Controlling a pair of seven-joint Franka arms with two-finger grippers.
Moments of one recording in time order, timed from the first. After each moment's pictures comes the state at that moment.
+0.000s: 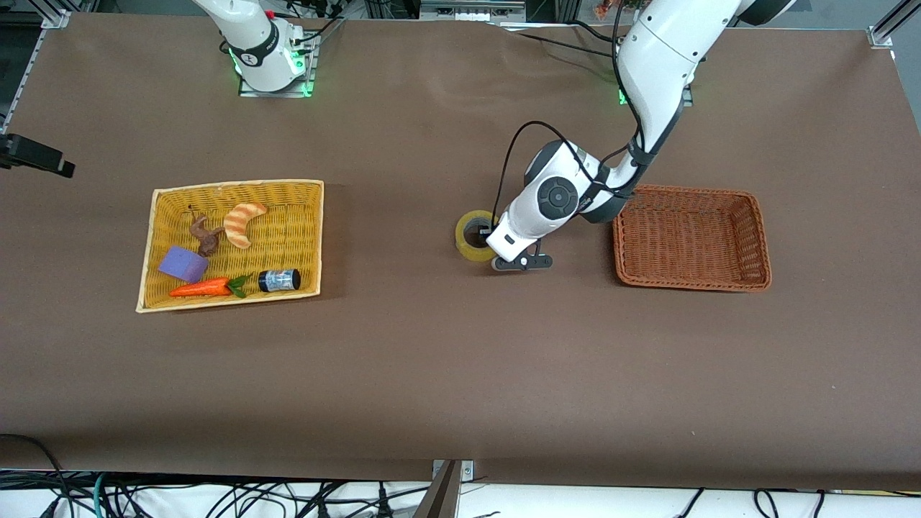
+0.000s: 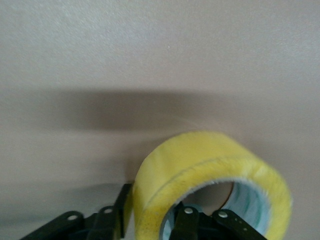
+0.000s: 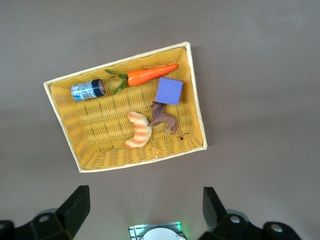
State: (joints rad) left arm -0.37 0.68 -0.31 -1.81 -0.13 2.45 -0.60; right arm -0.02 0.12 -0.15 -1.42 0.03 1.39 0.00
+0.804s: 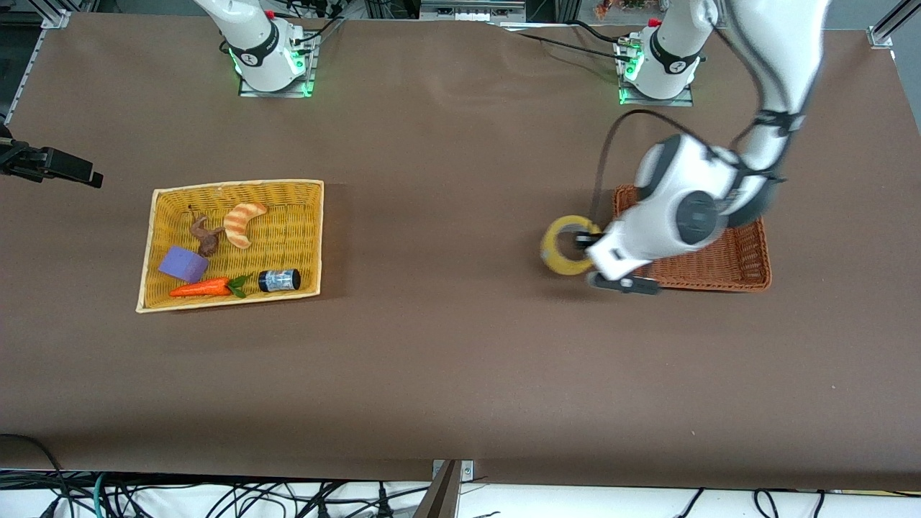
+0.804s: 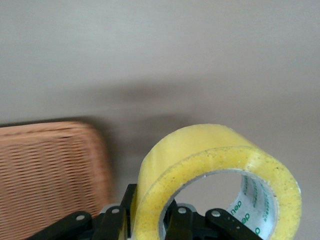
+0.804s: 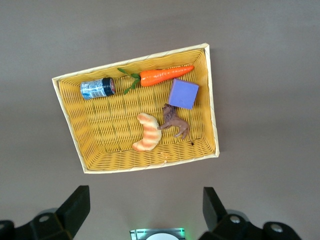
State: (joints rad) left arm 0.01 0.38 -0.29 -1.78 -0.10 1.94 -0.08; right arm -0.08 0.14 -0.02 -1.45 0.03 1.44 0.00
